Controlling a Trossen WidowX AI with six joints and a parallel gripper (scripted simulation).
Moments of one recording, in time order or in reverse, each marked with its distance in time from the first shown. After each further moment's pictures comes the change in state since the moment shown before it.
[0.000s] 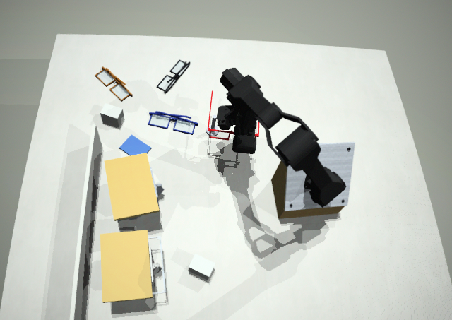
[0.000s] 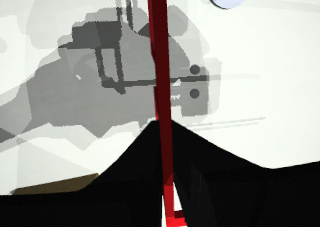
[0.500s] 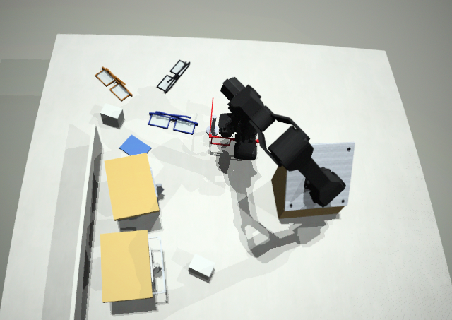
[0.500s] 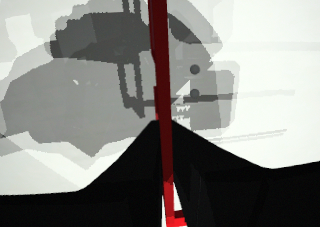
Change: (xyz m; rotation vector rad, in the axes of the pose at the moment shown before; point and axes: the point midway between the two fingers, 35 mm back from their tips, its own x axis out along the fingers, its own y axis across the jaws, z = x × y) arm 0.036 -0.001 -0.007 -0.014 -0.005 -0.010
